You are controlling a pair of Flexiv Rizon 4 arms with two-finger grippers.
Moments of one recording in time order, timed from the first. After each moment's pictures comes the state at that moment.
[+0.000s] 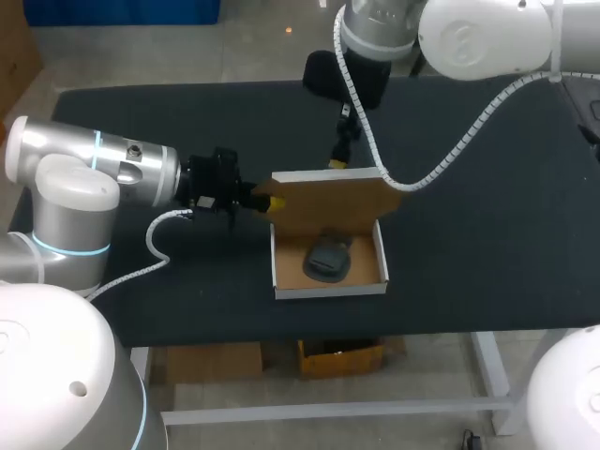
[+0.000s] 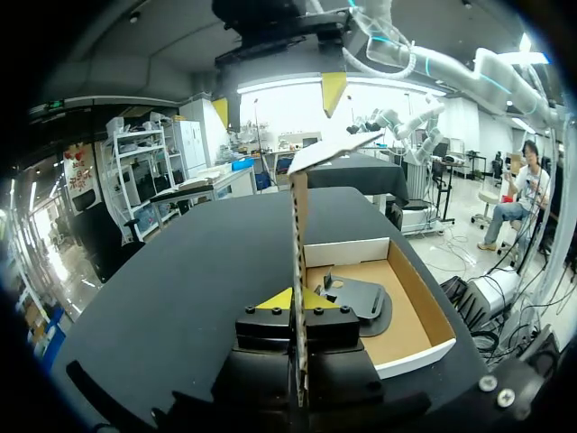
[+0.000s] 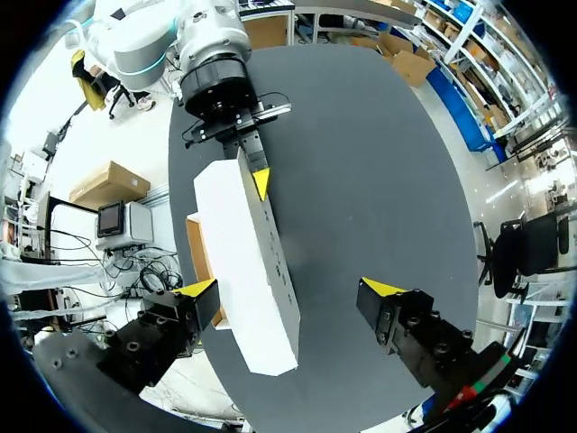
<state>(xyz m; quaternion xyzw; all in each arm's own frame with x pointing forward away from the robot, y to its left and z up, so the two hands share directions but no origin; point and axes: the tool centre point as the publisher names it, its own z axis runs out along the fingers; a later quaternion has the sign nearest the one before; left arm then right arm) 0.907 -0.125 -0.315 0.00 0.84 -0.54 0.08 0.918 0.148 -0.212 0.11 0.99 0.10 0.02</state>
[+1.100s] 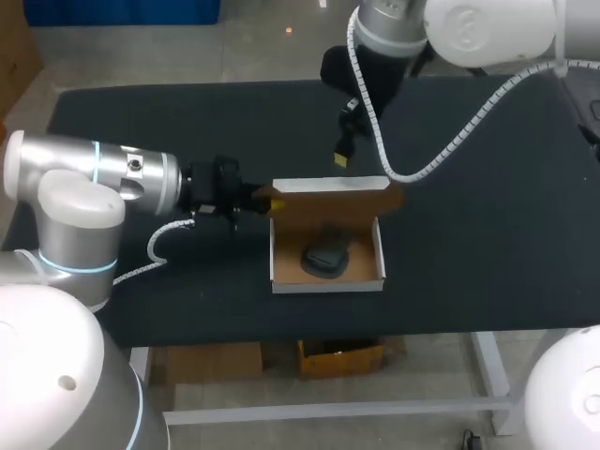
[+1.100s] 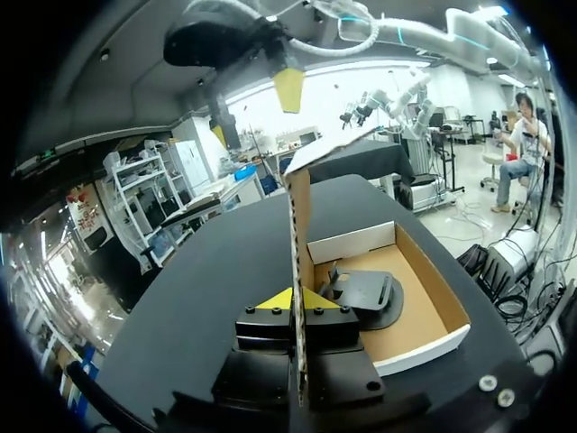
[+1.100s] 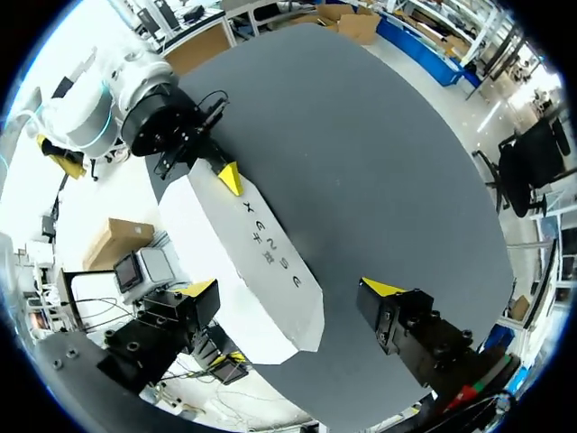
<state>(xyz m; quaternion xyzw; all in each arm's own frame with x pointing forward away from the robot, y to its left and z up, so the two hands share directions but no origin) 0.909 -0.126 -0.313 0.06 0.83 -0.52 0.17 0.915 0.123 -0.217 0.29 0.95 0.09 -0.02</state>
